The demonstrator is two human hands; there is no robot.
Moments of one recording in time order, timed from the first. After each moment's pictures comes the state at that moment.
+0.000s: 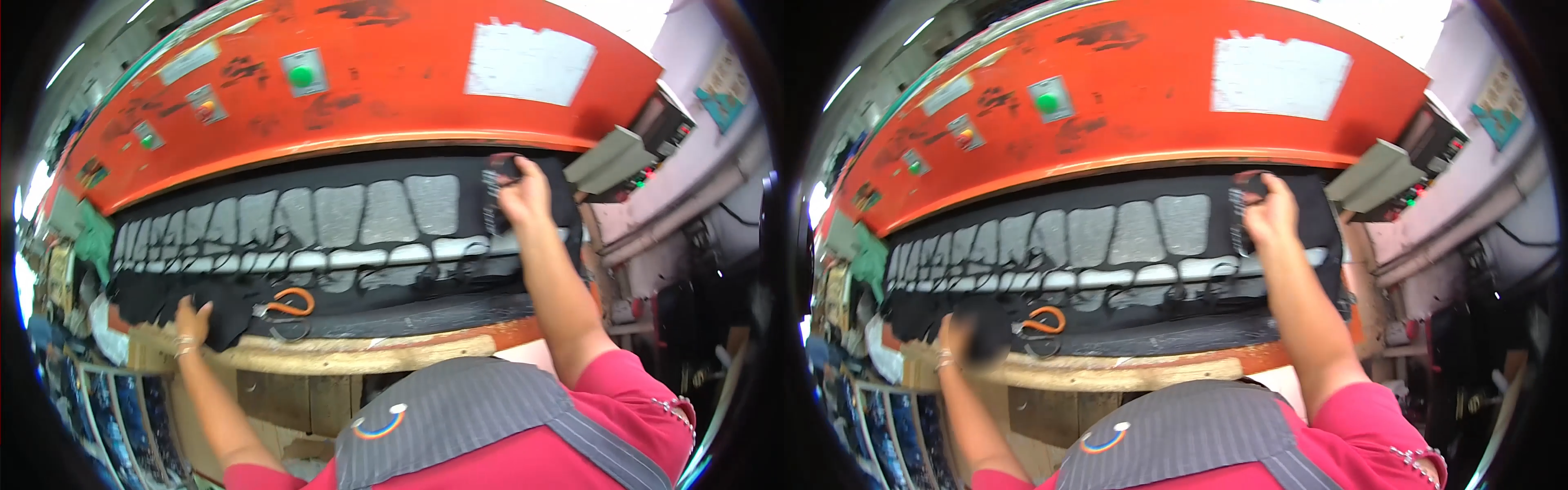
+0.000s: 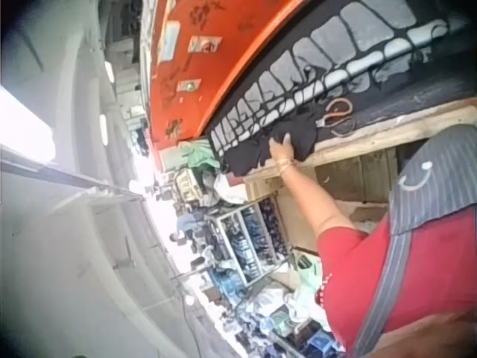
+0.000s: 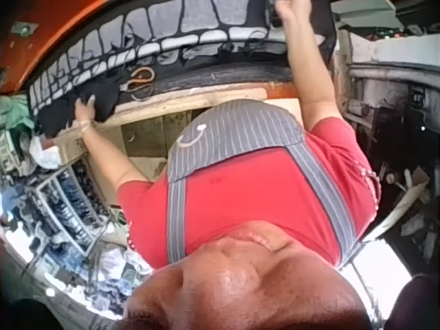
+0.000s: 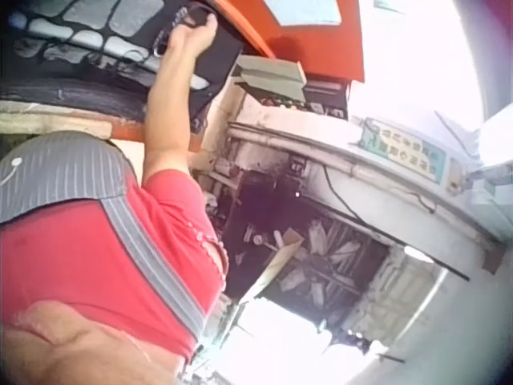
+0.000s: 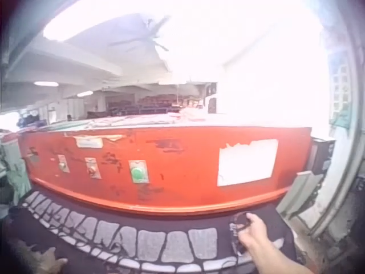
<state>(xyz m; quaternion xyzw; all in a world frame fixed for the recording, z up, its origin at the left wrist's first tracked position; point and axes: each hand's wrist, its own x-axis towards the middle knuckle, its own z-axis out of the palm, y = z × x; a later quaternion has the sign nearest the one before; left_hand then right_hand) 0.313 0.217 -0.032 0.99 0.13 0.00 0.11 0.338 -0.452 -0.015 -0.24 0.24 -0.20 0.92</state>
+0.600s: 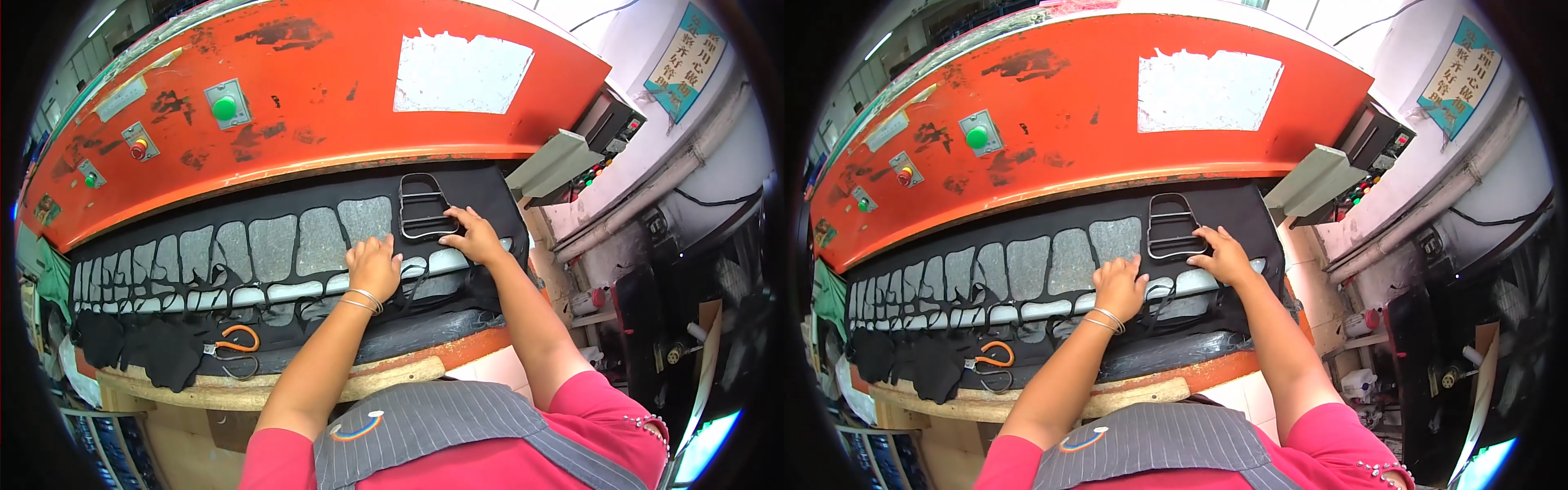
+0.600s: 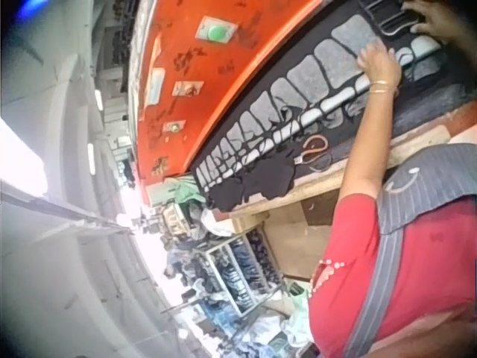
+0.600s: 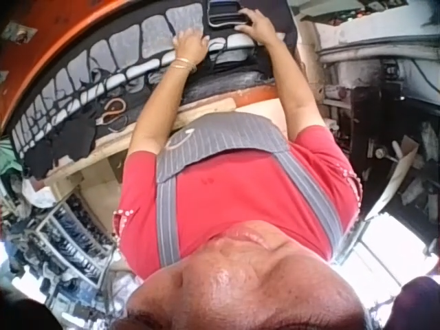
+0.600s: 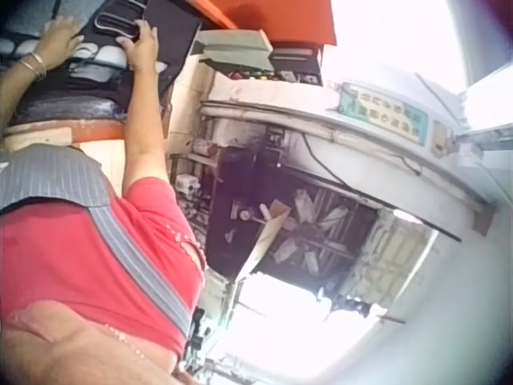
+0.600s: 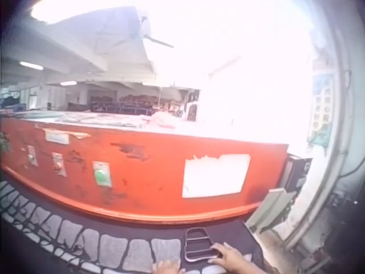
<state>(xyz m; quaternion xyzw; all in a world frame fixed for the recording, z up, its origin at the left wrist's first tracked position) 0.322 -0.268 -0.083 0.91 -0.30 0.00 0.29 0.268 -0.510 -0.062 -0.95 0.06 -0.08 0.30</state>
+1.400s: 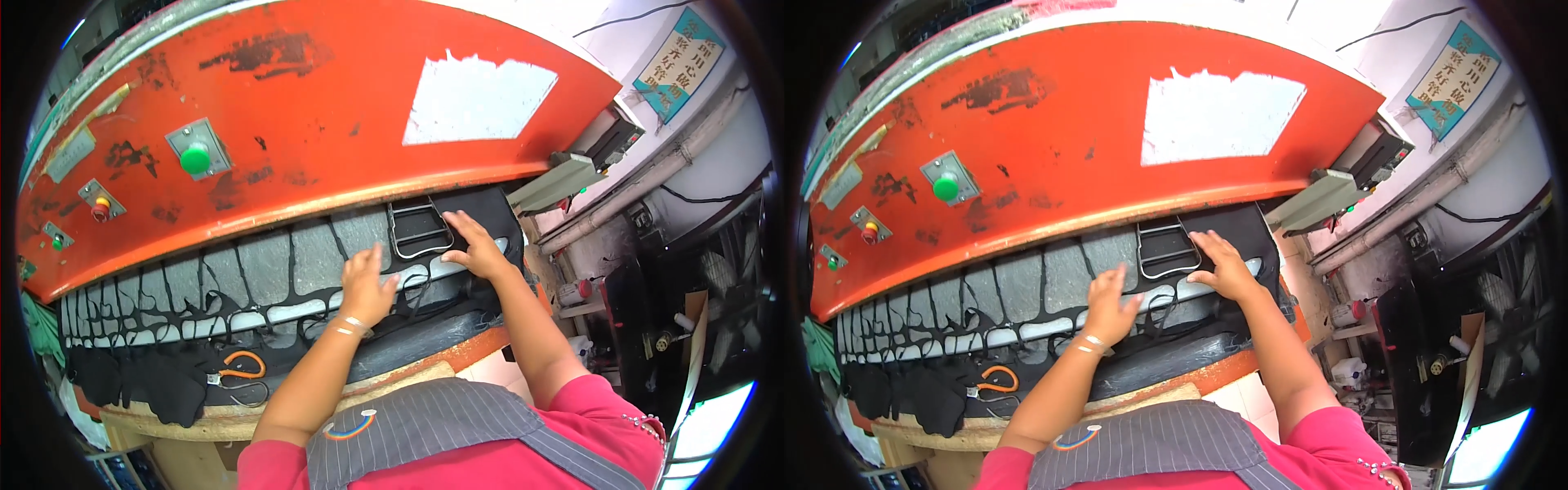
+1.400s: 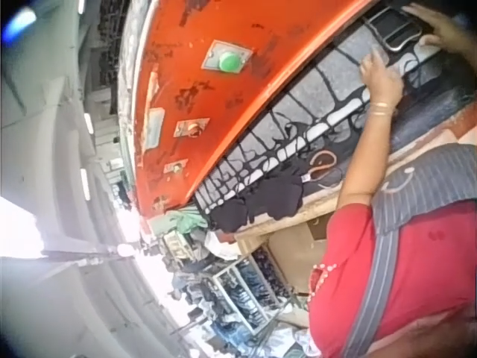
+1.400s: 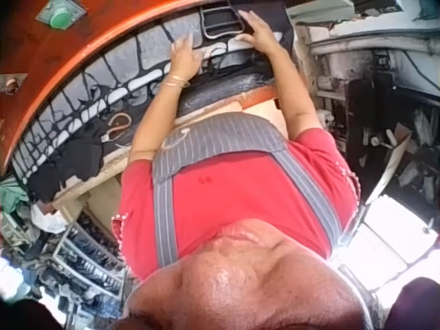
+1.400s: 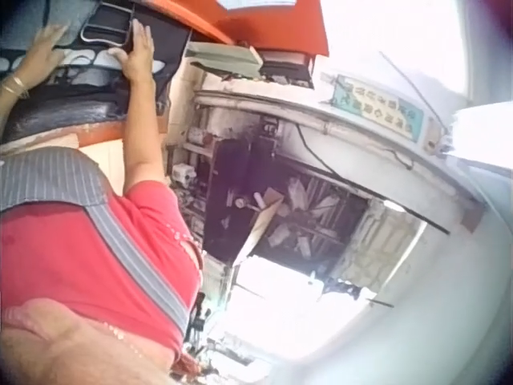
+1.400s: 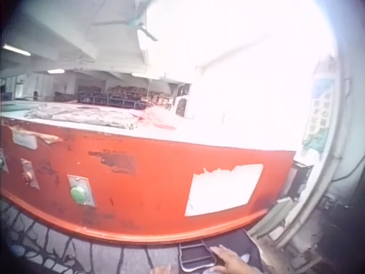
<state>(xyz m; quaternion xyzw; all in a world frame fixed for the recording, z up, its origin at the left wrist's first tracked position) 0.354 -0.249 -0.070 0.87 -0.29 -0.03 0.39 0.292 -0.509 -0.034 -0.96 0.03 -0.04 0.27</state>
